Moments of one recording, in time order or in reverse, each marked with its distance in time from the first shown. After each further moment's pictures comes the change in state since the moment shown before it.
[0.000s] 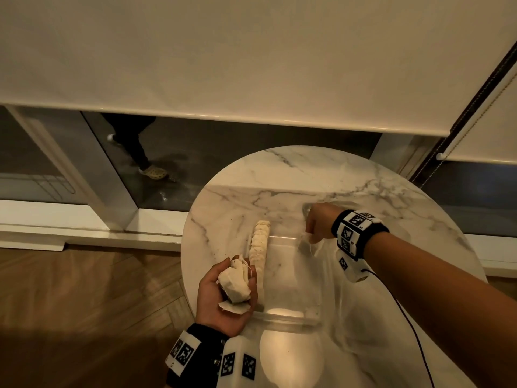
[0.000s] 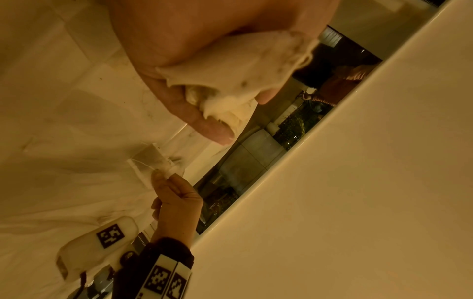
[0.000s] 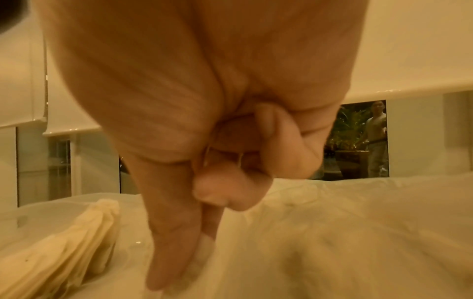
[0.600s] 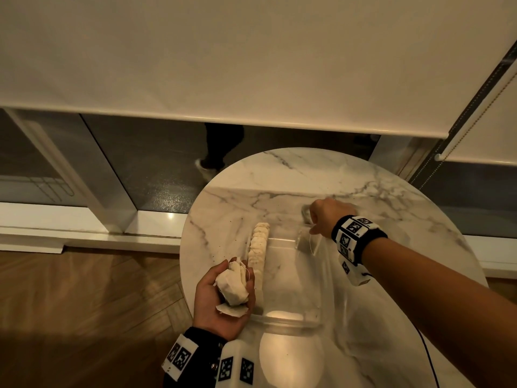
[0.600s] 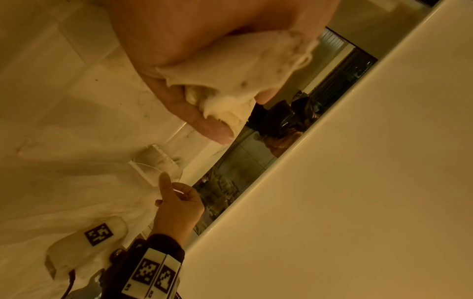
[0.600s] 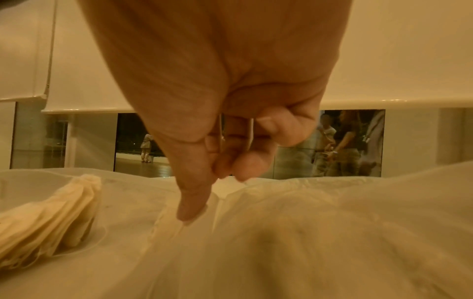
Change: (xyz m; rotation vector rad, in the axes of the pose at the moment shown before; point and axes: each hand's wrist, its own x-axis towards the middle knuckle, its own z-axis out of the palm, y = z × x) left_hand 0.004 0.004 -0.007 0.006 -0.116 -0.008; right_hand -0.014 0.003 -0.005 -0.130 0.244 0.070
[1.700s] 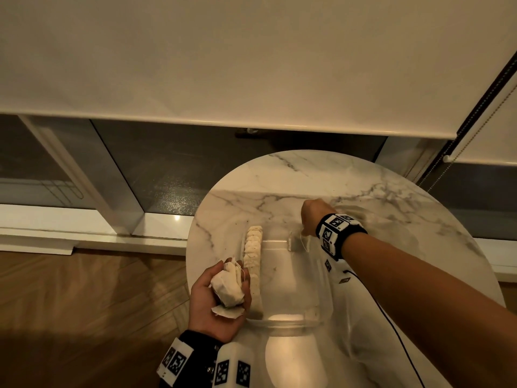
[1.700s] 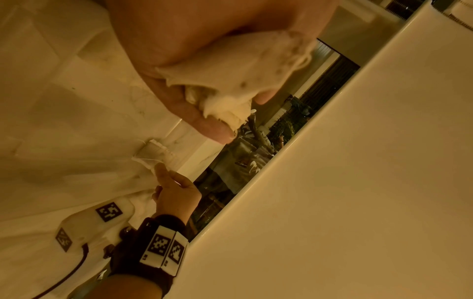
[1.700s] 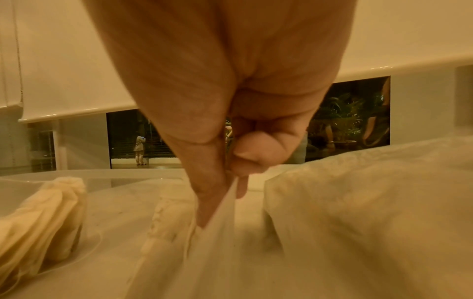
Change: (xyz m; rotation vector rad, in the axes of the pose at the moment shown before) left_hand -0.009 0.014 0.002 -0.004 0.067 0.015; right_hand 0.042 -0.030 0.016 0.085 -0.040 -0.003
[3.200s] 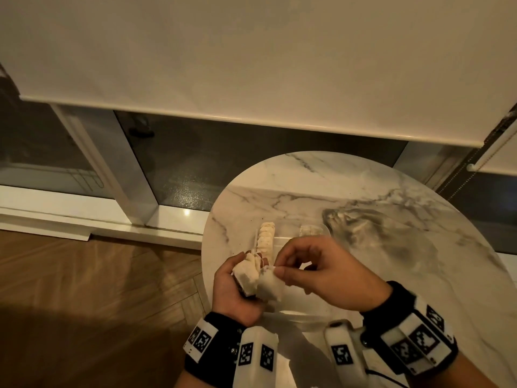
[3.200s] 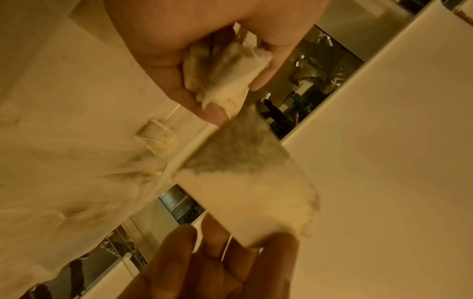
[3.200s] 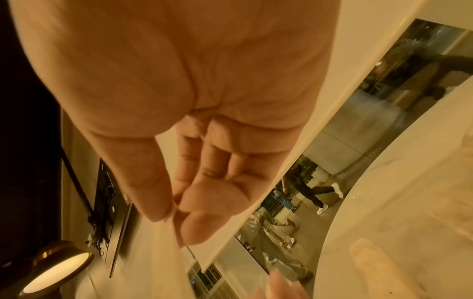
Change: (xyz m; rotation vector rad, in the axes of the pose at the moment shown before) left_hand -0.002 -0.008 0.025 0.022 0.168 0.101; right_hand -0.193 -0.056 -0.040 1.080 -0.058 -0.579
